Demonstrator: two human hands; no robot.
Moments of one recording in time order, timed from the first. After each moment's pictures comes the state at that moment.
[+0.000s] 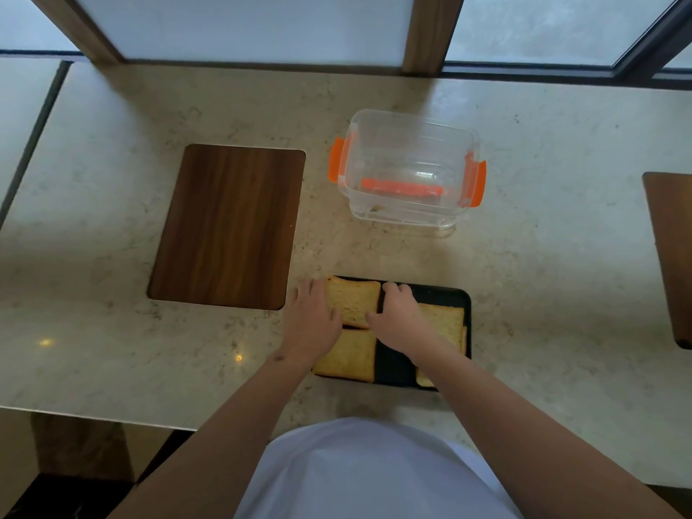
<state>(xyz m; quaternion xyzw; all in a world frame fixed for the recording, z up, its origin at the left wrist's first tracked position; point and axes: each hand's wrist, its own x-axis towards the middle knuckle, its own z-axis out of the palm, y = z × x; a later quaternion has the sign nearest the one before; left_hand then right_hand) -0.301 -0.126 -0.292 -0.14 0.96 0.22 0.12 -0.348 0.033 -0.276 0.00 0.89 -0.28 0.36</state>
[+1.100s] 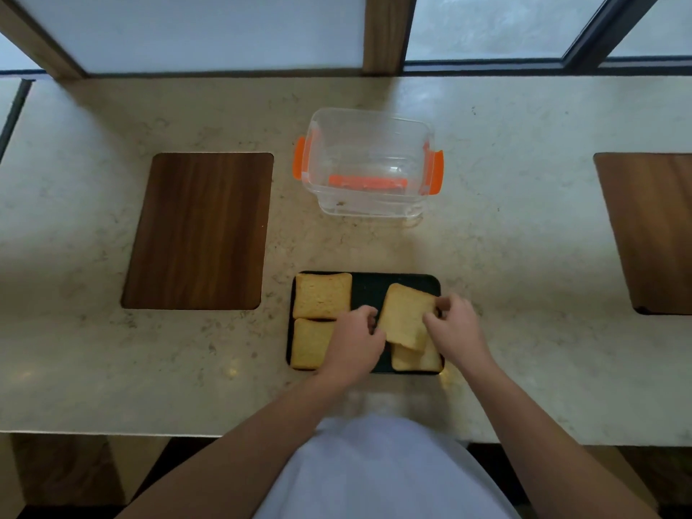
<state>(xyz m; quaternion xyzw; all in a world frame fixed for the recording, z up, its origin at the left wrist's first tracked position) -0.279 -0.022 -0.280 -0.14 0.86 0.44 0.20 -0.317 0.156 -0.284 0.17 0.90 -0.33 0.24</state>
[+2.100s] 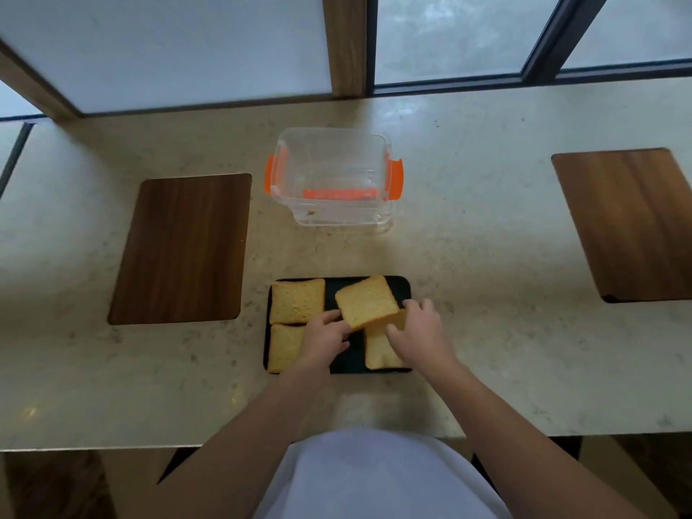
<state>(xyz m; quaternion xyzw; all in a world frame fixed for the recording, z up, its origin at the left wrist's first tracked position) -0.282 -0.006 -0.274 -0.41 0.63 0.62 0.23 -0.297 0.161 -0.283 0.07 0.94 -0.25 0.24</state>
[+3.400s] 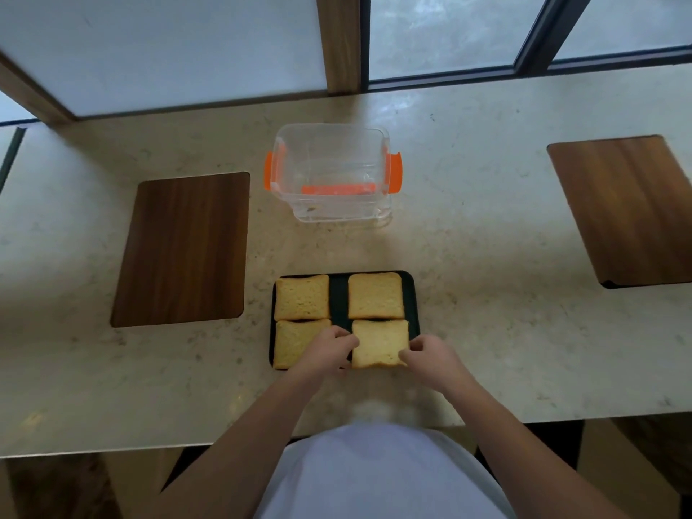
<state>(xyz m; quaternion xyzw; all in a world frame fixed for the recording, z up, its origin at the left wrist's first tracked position) -0.259 -0.022 -0.278 -0.28 0.74 0.50 0.36 -0.254 0.176 -0.282 0.16 0.85 -0.35 0.37</state>
